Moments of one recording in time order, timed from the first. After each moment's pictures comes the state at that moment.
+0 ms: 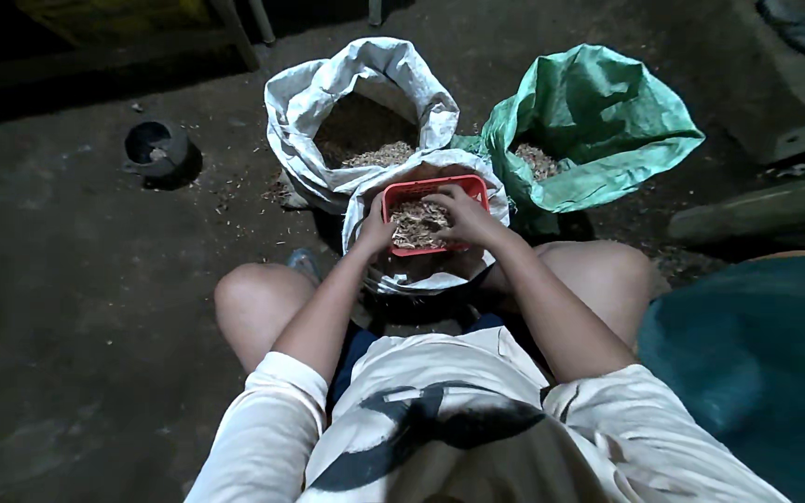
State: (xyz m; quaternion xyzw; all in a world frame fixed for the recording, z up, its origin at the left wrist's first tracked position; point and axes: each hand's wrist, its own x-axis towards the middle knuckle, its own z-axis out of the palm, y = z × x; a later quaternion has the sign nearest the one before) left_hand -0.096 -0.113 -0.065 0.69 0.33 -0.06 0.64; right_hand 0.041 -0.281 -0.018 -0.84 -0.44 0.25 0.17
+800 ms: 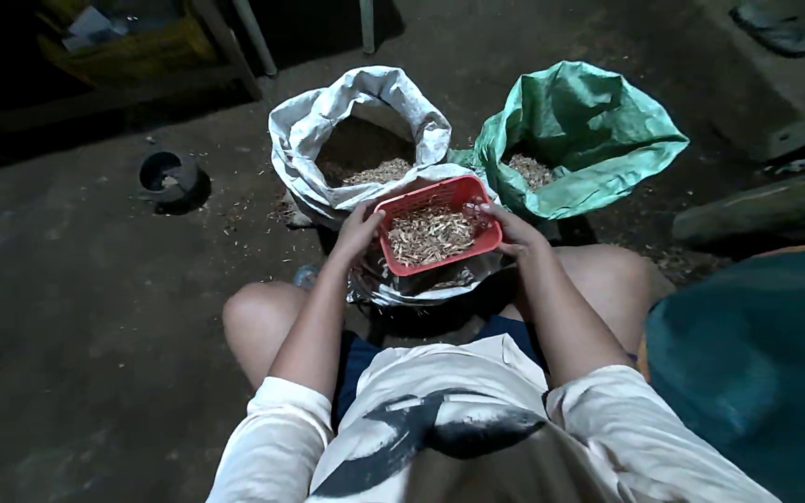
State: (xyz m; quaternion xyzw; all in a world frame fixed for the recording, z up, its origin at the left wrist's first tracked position) left_hand -0.109 -0.078 -0.031 0.70 0.28 -0.02 0.65; right_hand 0.053 -0.339 -0.013 -0.63 -0.09 0.44 0.64
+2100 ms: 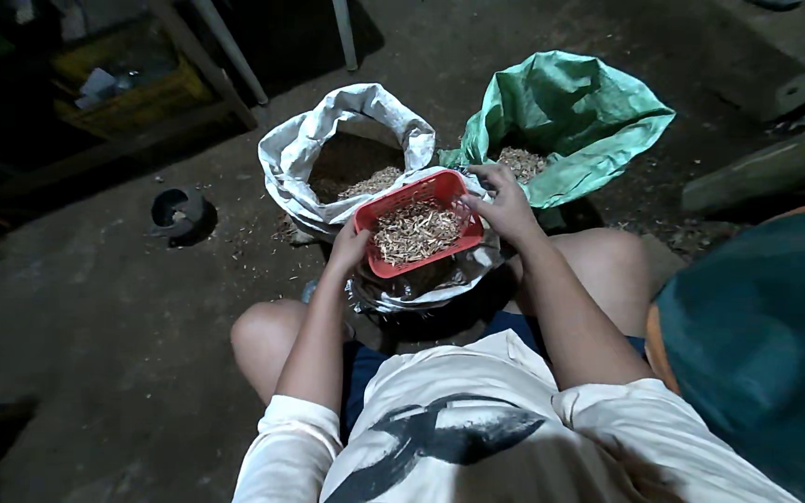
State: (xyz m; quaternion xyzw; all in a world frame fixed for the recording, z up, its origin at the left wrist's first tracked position) left_hand -0.113 -0.081 -0.024 0.71 0.29 0.00 0.64; right_hand 0.048 -0.327 0.037 -0.85 -0.28 0.12 0.44
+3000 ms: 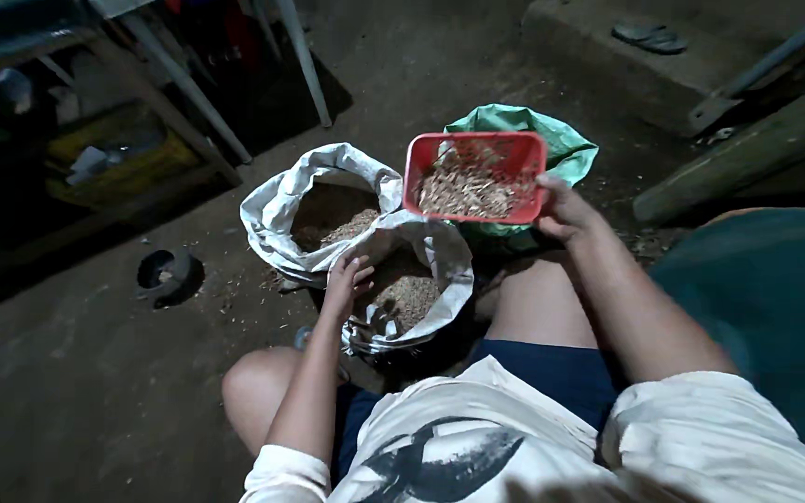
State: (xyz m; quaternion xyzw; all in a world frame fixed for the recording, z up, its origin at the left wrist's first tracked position) left_hand -0.094 -0.107 -0.015 0.57 0.28 0.03 0.77; right_hand 0.115 -0.432 0.082 -0.64 -0.09 0.24 0.73
